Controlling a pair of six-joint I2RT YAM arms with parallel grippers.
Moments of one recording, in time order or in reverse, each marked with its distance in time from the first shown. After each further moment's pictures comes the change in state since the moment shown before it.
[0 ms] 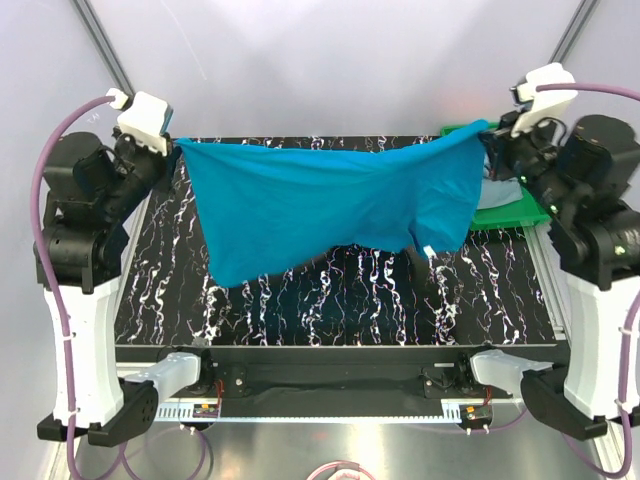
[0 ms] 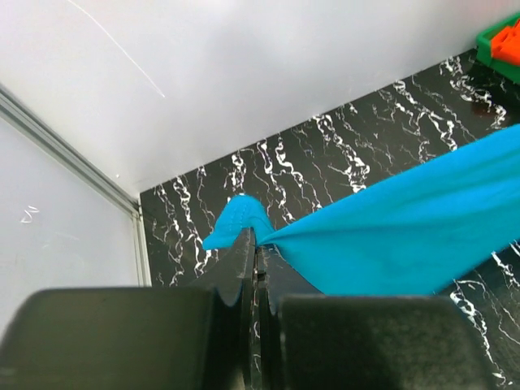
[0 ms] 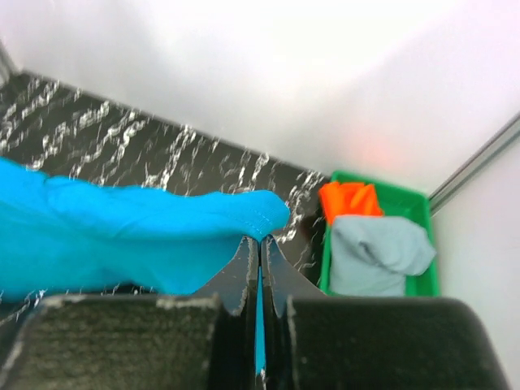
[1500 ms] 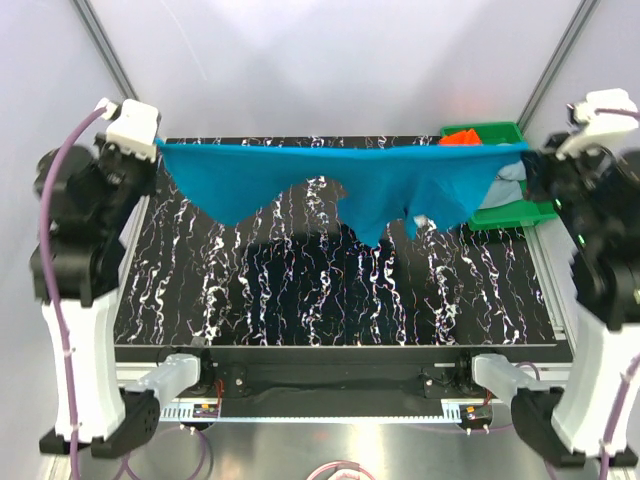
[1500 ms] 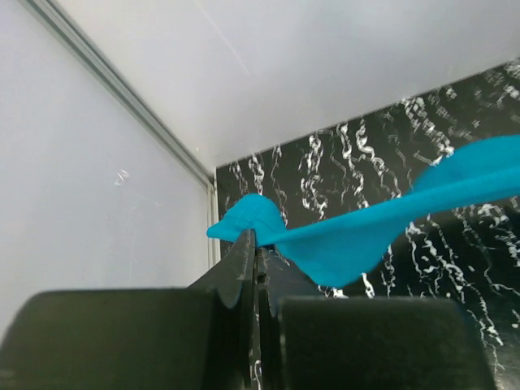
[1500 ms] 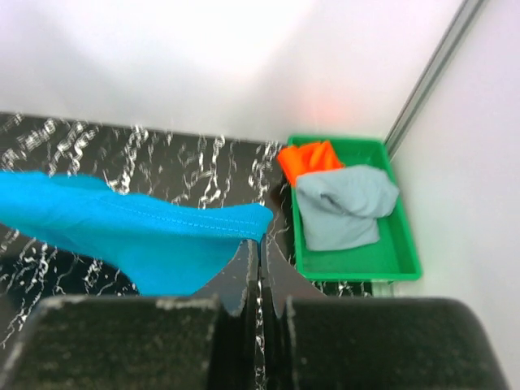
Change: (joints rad) left arm 0.031 -0.030 -0.052 0.035 -0.187 0.101; right arm -0.217 -0.092 -0.044 -0.055 0.000 0.088
